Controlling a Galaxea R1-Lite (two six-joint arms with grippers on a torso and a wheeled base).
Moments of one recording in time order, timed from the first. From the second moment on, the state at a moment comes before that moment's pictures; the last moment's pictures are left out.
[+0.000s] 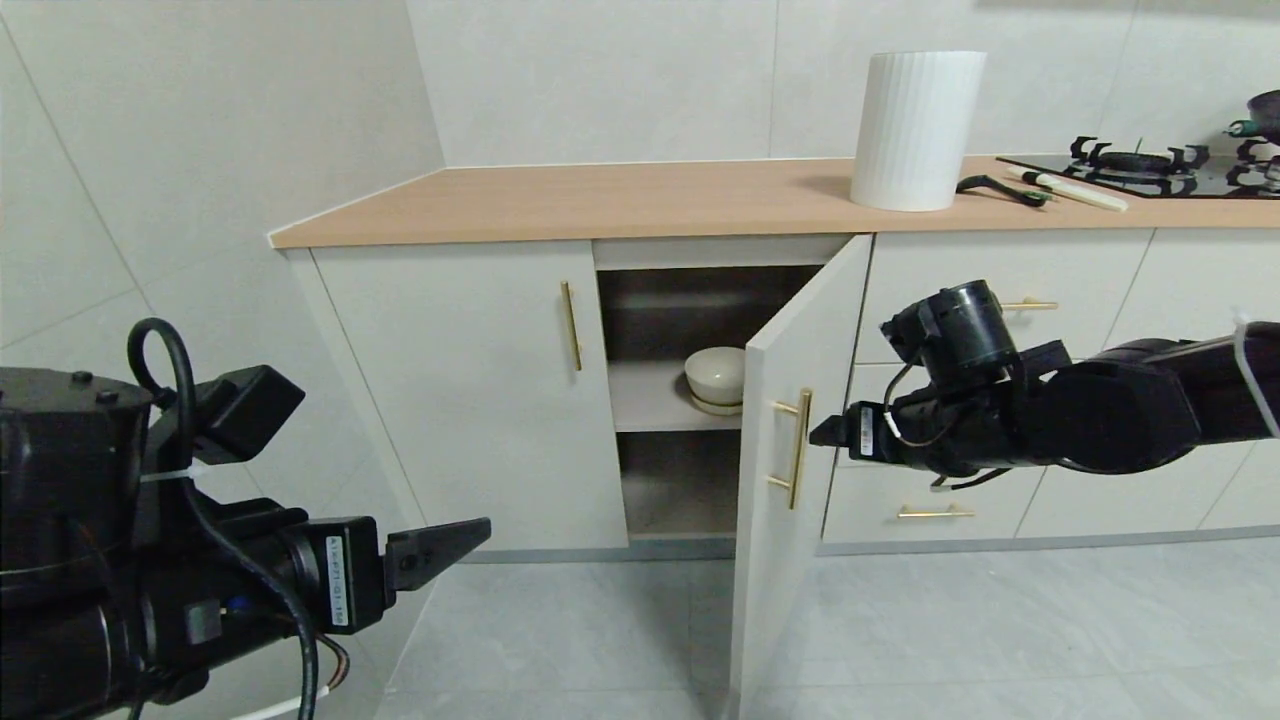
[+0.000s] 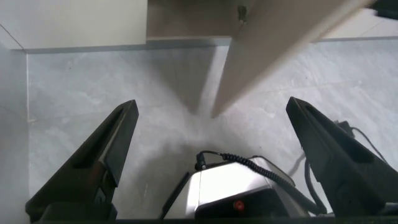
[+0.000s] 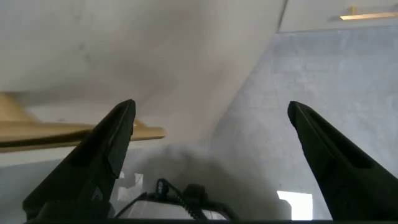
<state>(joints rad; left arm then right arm) -0.50 1.25 -0.66 -0.06 0.09 -0.40 0.46 1.93 -1.24 0.01 -0.14 0.43</state>
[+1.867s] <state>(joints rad) -0.50 1.28 -0.64 -0.08 0.10 -0.40 0.52 2.12 -1.33 -0.27 -0.14 0.58</state>
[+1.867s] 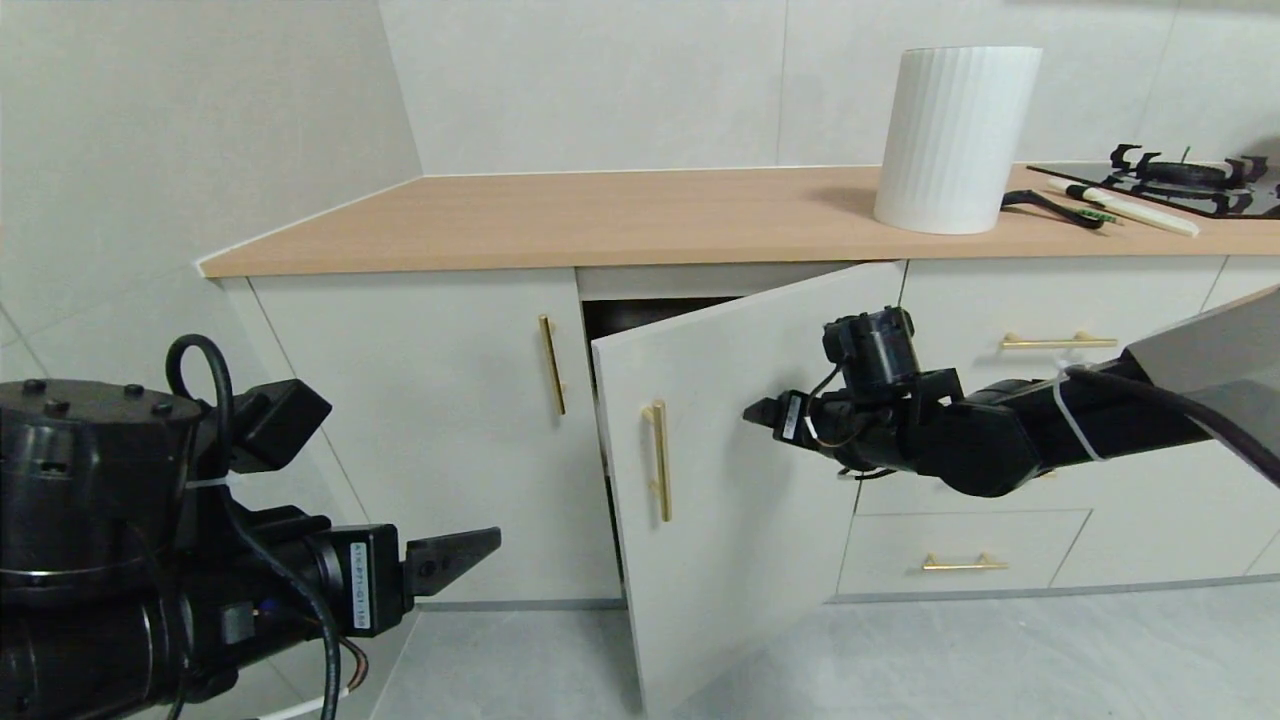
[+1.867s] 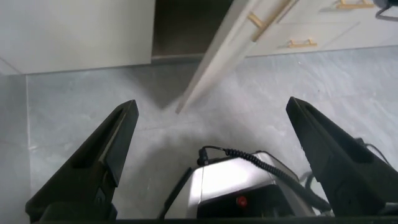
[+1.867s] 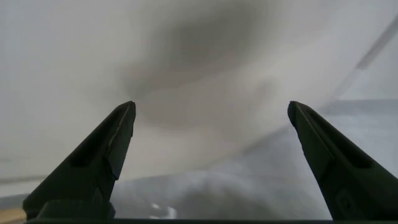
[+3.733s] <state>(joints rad) -0.50 1.29 -0.64 -0.08 0.09 -0.40 0.47 2.50 -1.82 -0.36 -0.43 0.80</state>
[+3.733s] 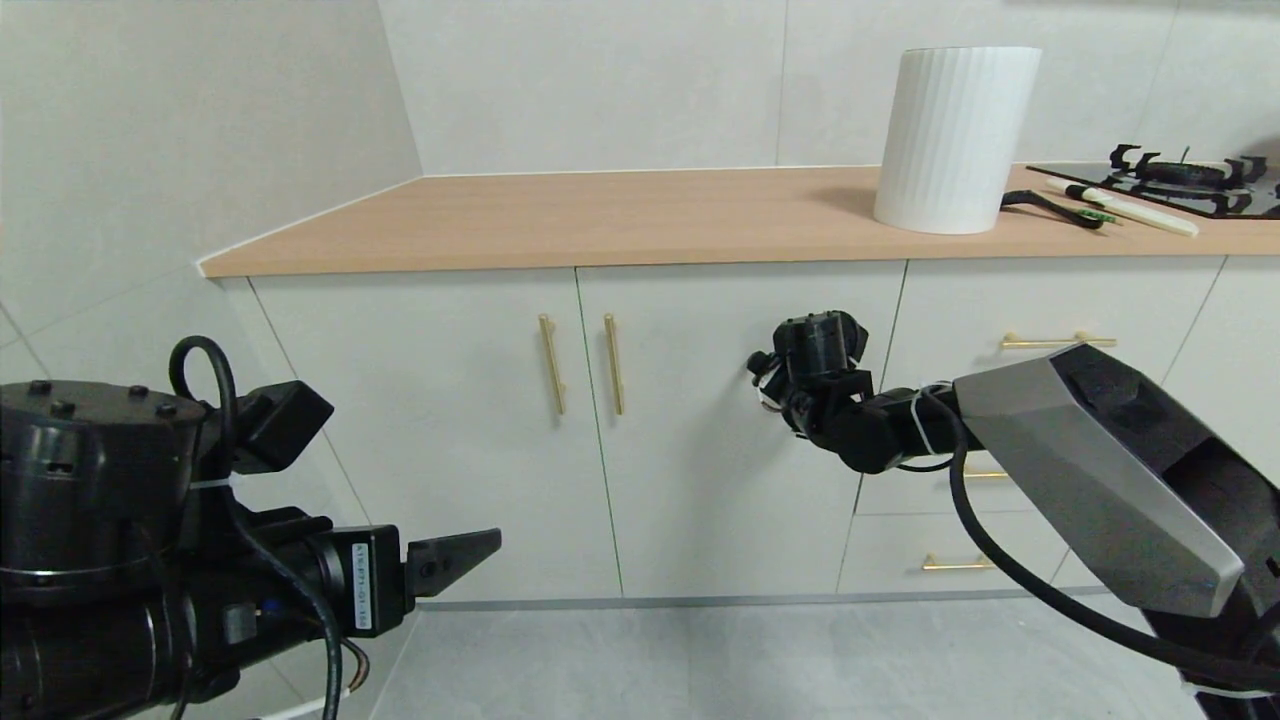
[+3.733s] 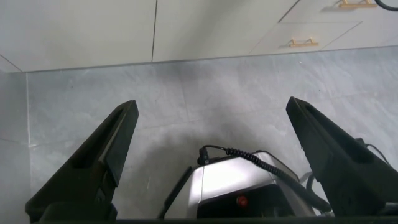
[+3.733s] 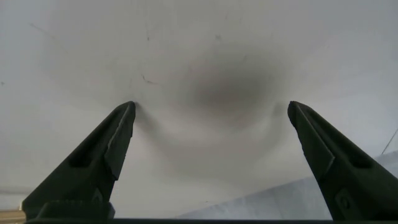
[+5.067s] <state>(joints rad) -0.40 0.80 -0.49 -0.04 0.11 -0.33 0.51 0.99 -0.59 -0.42 -0.25 0.23</state>
